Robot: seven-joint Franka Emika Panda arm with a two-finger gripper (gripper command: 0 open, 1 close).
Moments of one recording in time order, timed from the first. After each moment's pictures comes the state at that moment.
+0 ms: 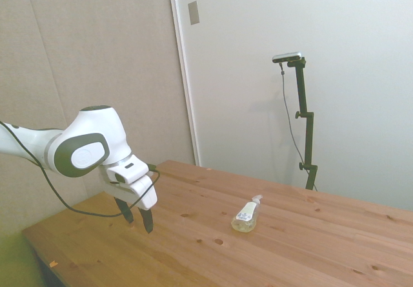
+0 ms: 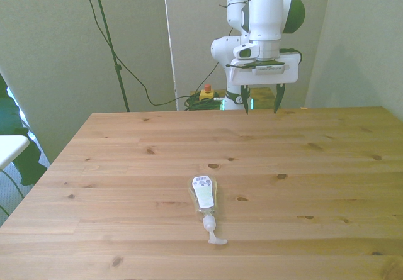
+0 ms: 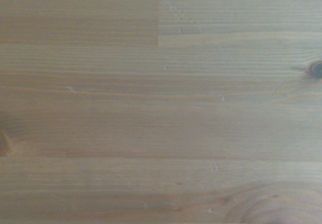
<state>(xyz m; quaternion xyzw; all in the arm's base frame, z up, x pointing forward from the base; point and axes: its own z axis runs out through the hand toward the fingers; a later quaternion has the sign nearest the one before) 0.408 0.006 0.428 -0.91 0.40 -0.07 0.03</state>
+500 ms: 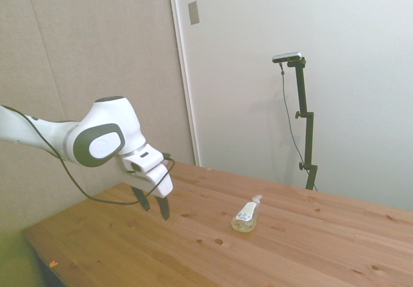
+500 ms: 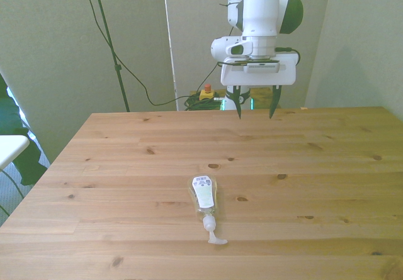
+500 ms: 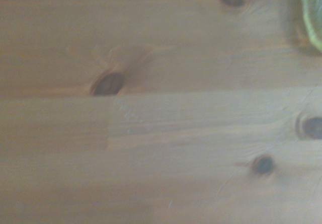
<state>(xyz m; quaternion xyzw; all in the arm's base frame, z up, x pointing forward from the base) 0.470 -0.034 0.450 -0.89 0.43 -0.11 0.03</state>
